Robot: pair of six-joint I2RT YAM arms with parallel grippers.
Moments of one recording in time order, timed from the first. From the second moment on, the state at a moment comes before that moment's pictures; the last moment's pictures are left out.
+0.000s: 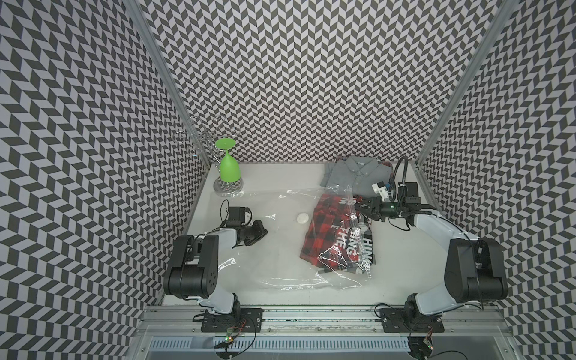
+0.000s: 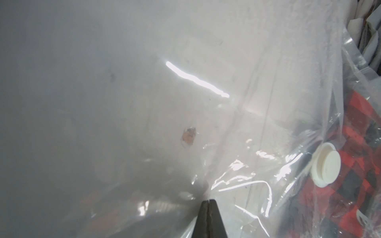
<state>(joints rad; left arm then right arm) -0.02 1.58 0.63 -0.08 0.48 -0.54 0.01 1.55 0.95 -0.26 -1.00 0.52</state>
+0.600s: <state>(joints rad) -0.02 1.58 0.63 -0.08 0.48 -0.54 0.08 1.61 1.02 -0.36 -0.92 0.46</state>
